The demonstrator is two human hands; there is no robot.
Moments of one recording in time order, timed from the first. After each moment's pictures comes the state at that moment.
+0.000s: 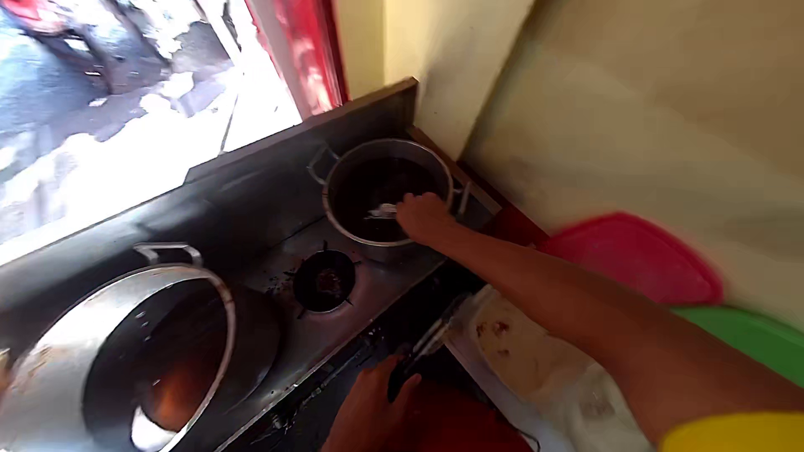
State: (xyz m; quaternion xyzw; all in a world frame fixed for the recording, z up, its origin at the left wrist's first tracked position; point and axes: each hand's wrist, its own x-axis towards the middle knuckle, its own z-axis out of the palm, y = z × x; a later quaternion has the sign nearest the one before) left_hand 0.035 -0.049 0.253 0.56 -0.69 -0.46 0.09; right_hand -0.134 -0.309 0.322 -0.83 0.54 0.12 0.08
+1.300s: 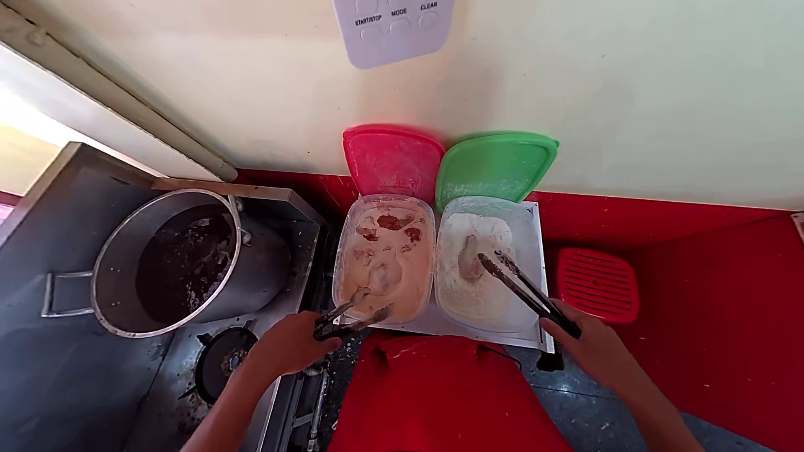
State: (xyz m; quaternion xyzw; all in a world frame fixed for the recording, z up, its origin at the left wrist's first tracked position) left_hand -0.184 -0.114 0.290 0.36 -0.80 -0.23 -0.41; right_hand -0.482 0.329 0.235 -0.20 0.91 -0.19 0.30
